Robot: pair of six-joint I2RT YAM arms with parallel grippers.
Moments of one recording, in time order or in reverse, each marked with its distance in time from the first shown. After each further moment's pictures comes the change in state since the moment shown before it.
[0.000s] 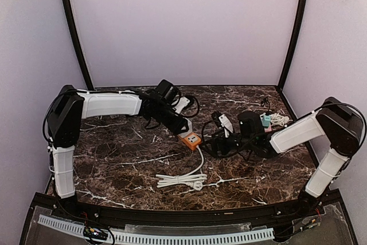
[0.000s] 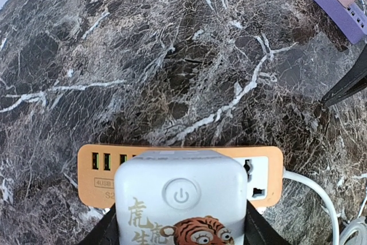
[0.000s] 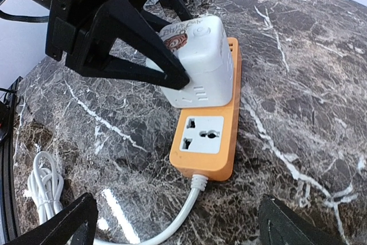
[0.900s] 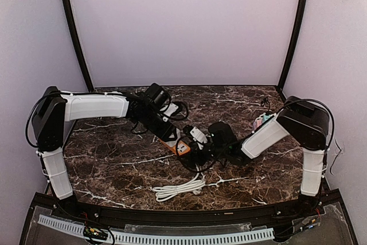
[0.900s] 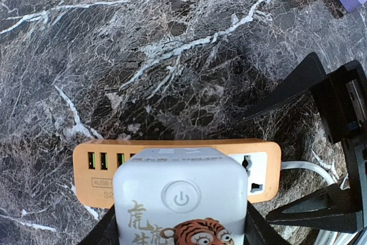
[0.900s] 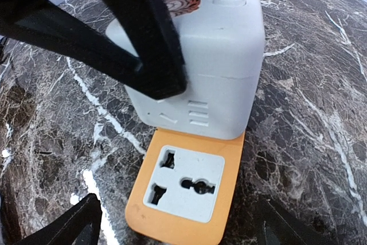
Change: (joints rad) left arm 0.008 -0.163 -0.163 -0.113 0.034 -0.100; right arm 0.180 0.330 0.220 0.084 0.094 -0.138
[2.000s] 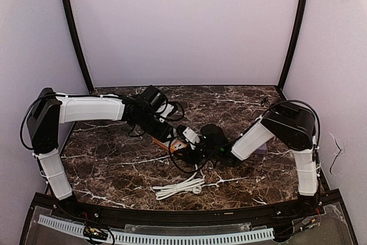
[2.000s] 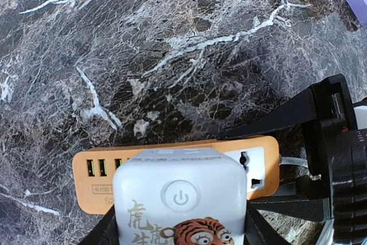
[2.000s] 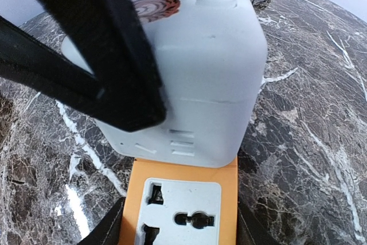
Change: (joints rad) left arm -0.002 -0.055 -0.074 0.047 -0.062 -0.061; right arm 0.018 0.143 0.106 0.099 0.071 -0.035
